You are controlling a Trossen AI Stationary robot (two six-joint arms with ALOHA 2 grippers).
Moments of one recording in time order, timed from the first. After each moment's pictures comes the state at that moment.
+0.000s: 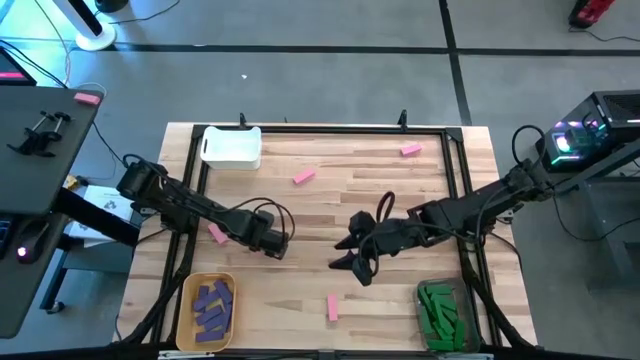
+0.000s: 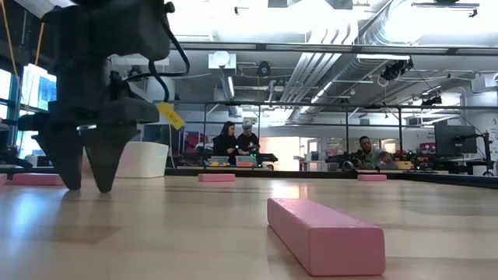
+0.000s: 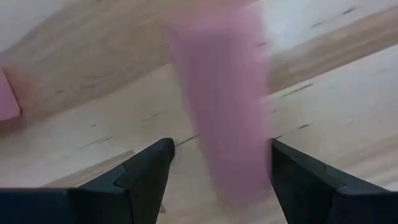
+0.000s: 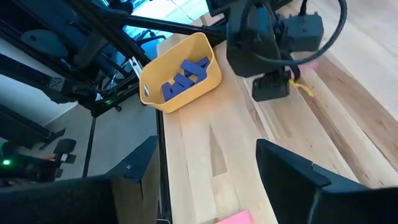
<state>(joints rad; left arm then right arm) -0.28 1.66 0.85 -0.72 -0.09 -1.45 0.40 1.50 1.32 -0.36 0.19 0.73</state>
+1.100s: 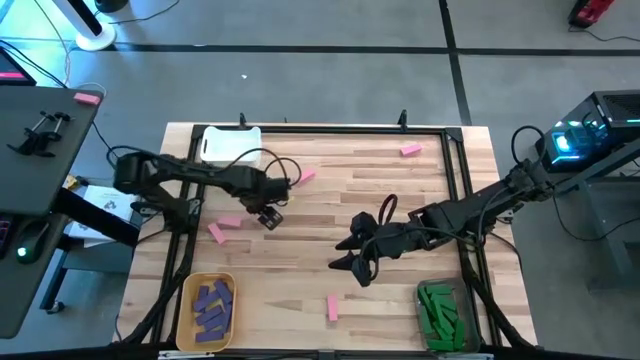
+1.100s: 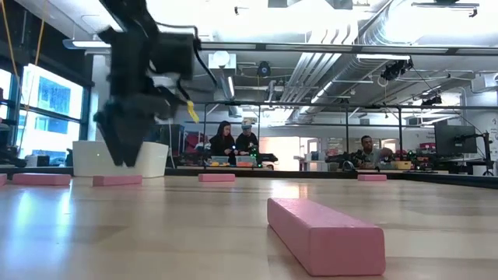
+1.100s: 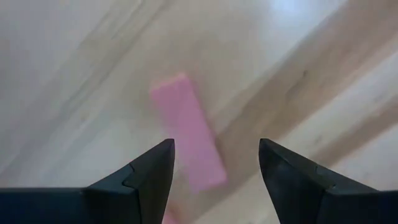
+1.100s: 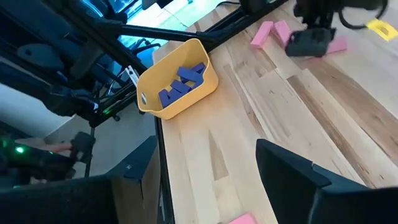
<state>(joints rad) 0.14 1.58 0.91 -0.87 -0.04 -0.65 0.42 1.50 1.32 -0.36 0.25 0.79</state>
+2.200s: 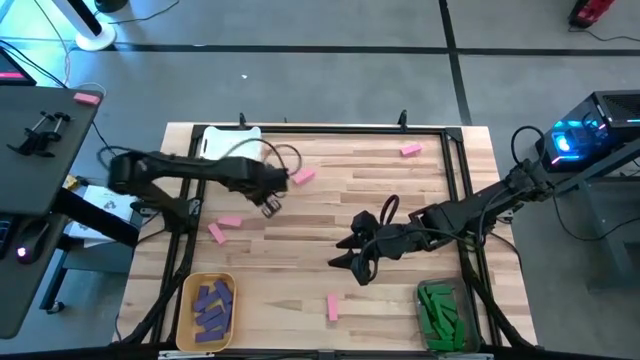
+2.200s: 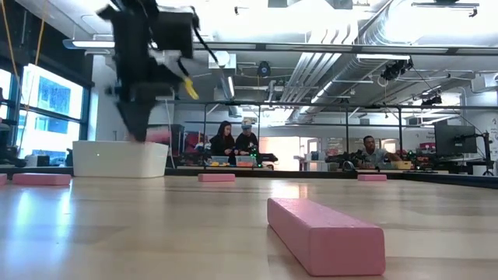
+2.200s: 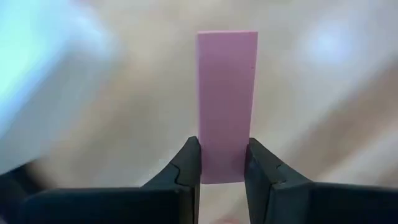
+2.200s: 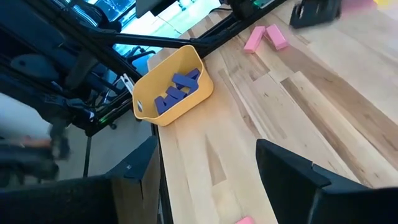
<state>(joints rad) 0.17 1.50 1.00 -1.01 -0.29 -0.58 0.43 1.50 1.32 -0.36 0.29 0.82</state>
